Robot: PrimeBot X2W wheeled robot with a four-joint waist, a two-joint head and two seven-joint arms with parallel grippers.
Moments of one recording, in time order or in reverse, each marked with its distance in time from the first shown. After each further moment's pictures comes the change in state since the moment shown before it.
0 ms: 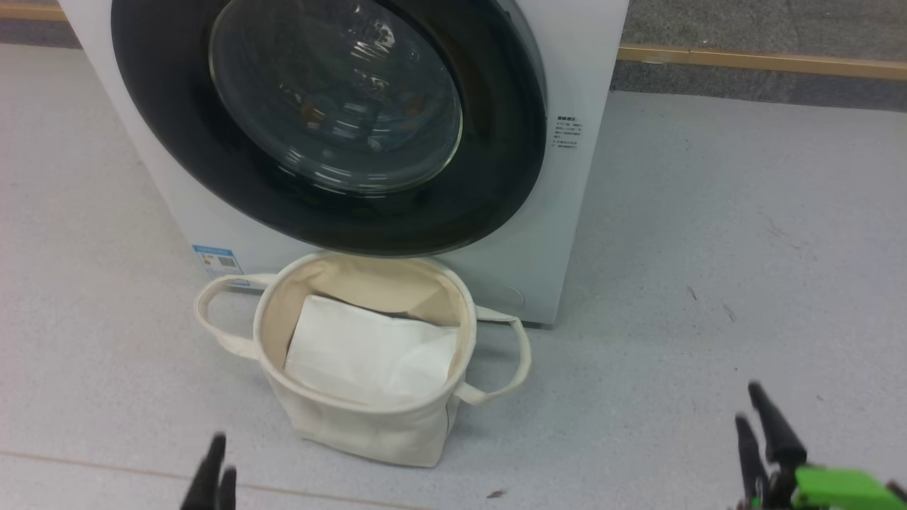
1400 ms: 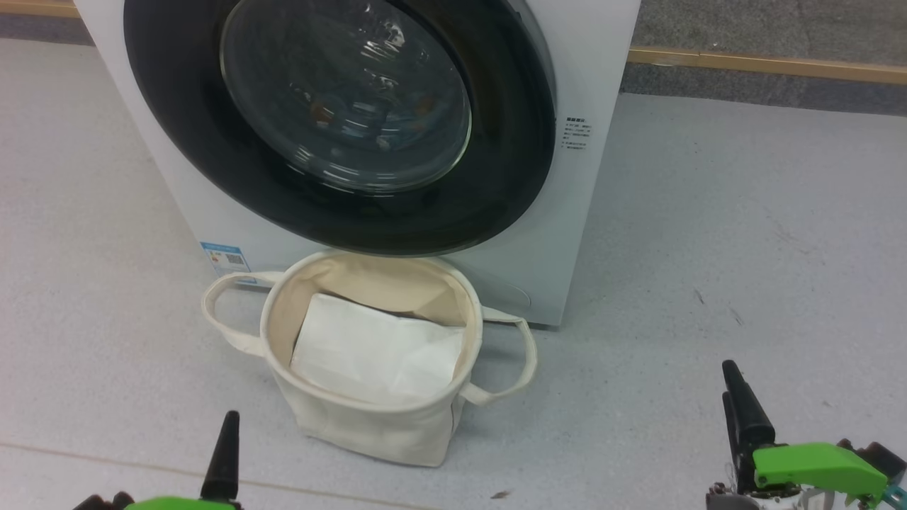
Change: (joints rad) left arm -0.022 0.030 -0.073 -0.004 0.313 0.041 -0.109; right arm -0.021 0.002 0.082 0.004 -0.228 0.000 -0.106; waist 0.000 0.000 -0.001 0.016
